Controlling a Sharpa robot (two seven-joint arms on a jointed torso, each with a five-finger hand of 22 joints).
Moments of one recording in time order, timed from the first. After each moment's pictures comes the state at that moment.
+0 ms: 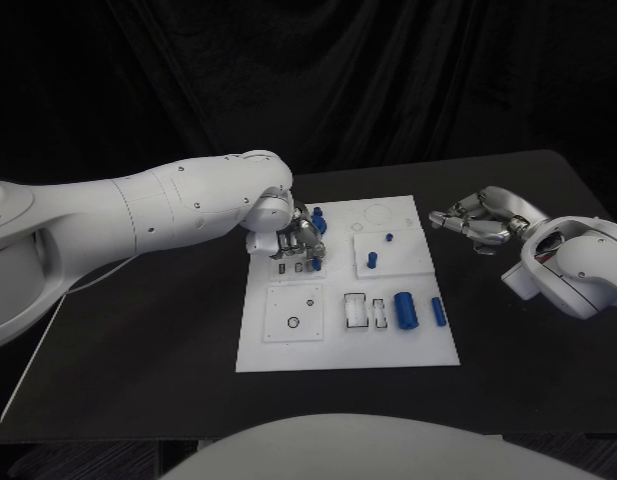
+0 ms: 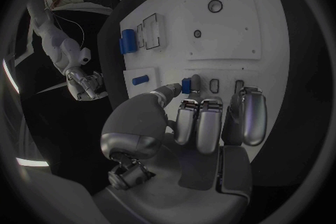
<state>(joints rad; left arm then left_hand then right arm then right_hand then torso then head) 1.34 -0.48 -0.21 1.12 -0.66 0.38 -0.67 1.00 0.11 0.37 0.02 0.40 0.76 0.12 0.33 0.89 1.47 0.05 1.57 1.31 1.47 0.01 1.57 1.31 0.04 1.36 0.12 1.44 1.31 1.29 -0.92 -0.25 1.52 -0.87 -0.39 0.00 1.23 0.13 -0.01 0.29 0.35 0.98 0.12 0.16 0.20 1.40 0.05 1.48 1.31 1.47 0.00 1.48 1.31 0.09 1.35 0.10 1.06 1.31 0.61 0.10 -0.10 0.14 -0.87</state>
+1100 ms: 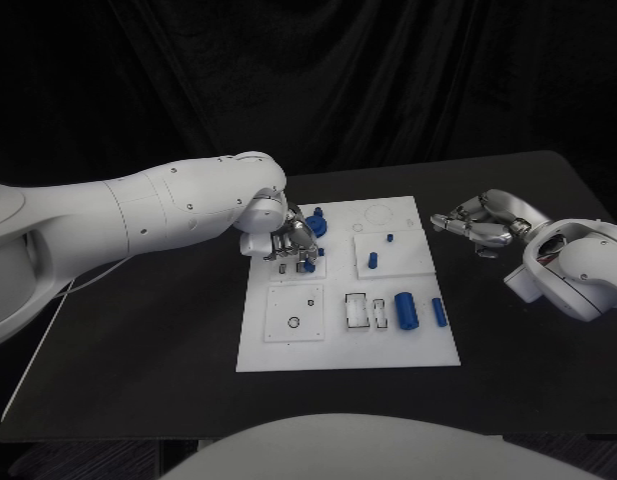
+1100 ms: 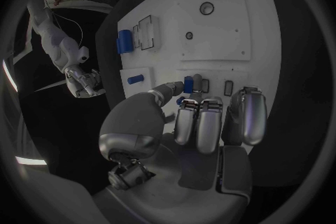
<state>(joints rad) 1.34 -0.51 -0.21 1.13 -0.66 0.38 -0.68 0.99 0.09 0.48 -0.06 0.48 0.79 0.11 0.31 0.93 1.47 0.05 1.57 1.31 1.47 0.00 1.57 1.31 0.04 1.37 0.11 1.43 1.31 1.29 -0.93 -0.25 1.52 -0.87 -0.38 -0.01 1.23 0.14 -0.01 0.29 0.36 0.98 0.12 0.16 0.20 1.39 0.05 1.48 1.31 1.47 0.00 1.46 1.31 0.09 1.34 0.10 1.04 1.31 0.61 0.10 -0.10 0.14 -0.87</state>
